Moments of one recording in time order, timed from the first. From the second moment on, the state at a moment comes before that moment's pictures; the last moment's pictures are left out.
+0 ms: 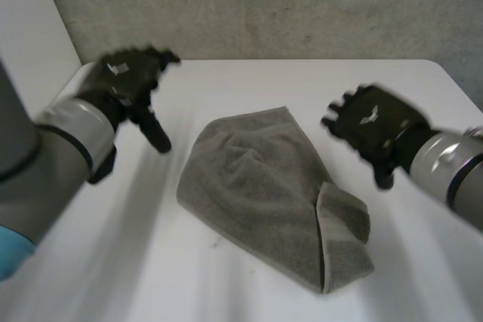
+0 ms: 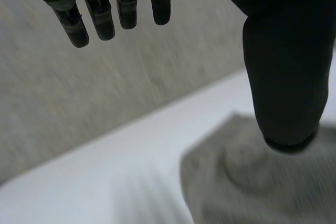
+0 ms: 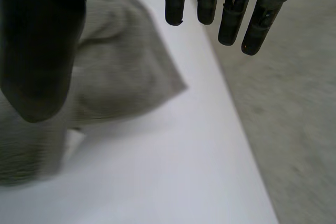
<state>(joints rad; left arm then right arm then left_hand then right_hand) 4.19 -1.75 -1.42 2.98 -1.65 3.22 1.96 -1.46 1.55 0.30 1.34 2.25 0.22 0.22 0.22 0.22 0.03 0.23 0.25 0.24 0.26 0.06</state>
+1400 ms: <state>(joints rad) 4.21 -2.20 -1.63 3.51 -1.43 3.47 1.57 -1.55 1.85 -0.23 1.37 2.84 0.62 0.62 0.62 0.62 0.44 1.33 1.33 1.33 1.34 1.17</state>
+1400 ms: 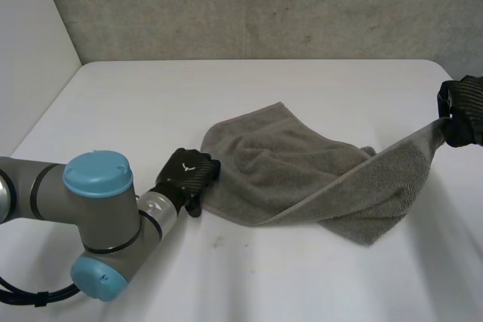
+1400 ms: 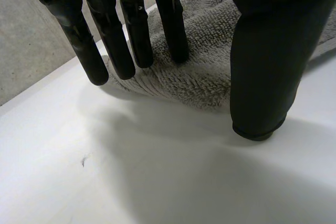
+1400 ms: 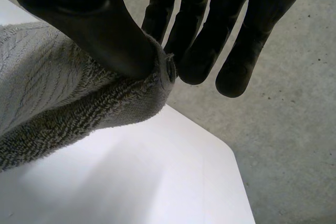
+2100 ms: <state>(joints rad) 4.18 -2.20 -1.60 3.54 -1.43 3.41 1.58 -1.49 1.85 -0.23 1.37 2.81 1.14 1.15 1.15 1.15 0.97 1.34 1.33 1.34 1.34 1.17</state>
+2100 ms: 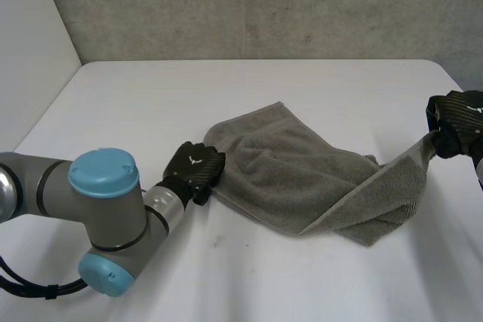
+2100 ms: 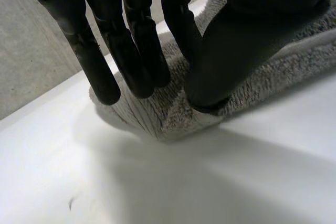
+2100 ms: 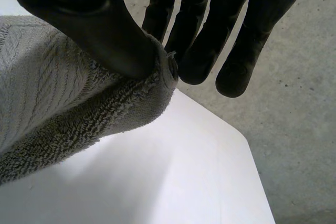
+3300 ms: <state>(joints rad) 4.12 -1.84 -1.70 3.33 -1.41 3.18 1.80 -1.65 1.33 0.28 1.40 2.60 0.35 0.35 0.35 0.35 0.17 1.34 1.33 1.34 1.34 1.17</state>
